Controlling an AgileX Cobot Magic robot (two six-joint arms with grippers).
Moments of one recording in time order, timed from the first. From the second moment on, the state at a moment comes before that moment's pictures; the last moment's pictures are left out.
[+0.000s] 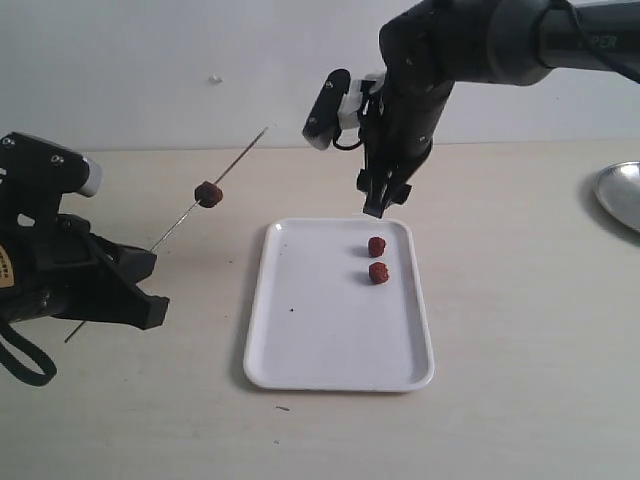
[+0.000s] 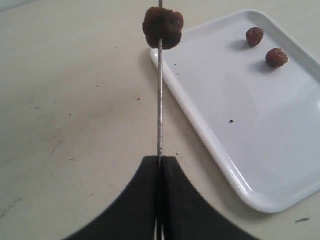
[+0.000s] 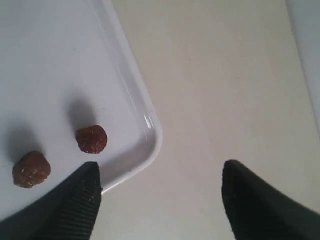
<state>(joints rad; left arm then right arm) -0.50 1.37 -0.54 0.15 -0.10 -0.12 0.33 2.14 -1.74 -0.24 0.85 -0.57</state>
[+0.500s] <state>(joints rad) -0.50 1.37 -0.54 0.15 -0.10 -0.12 0.24 2.22 -1.87 0.07 1.05 -0.92</state>
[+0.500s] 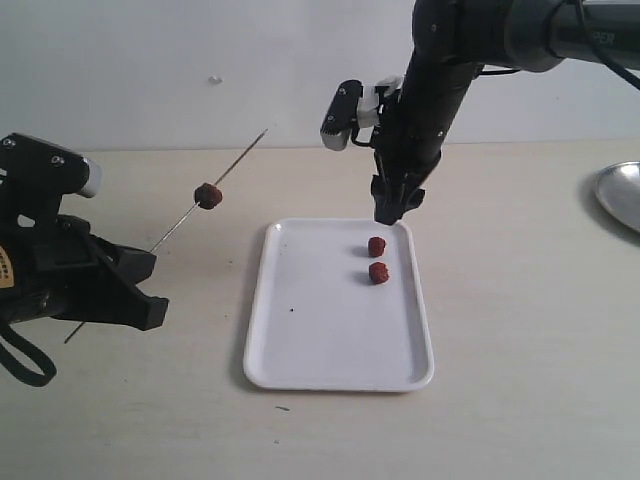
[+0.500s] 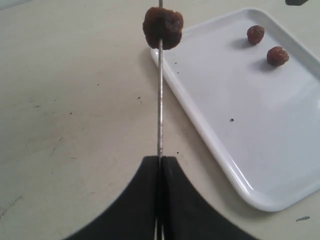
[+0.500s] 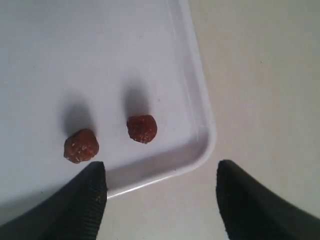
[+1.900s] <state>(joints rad) -0.50 1.37 -0.54 0.15 -0.10 -0.12 0.24 2.38 -1.90 0.07 0.96 -0.94</state>
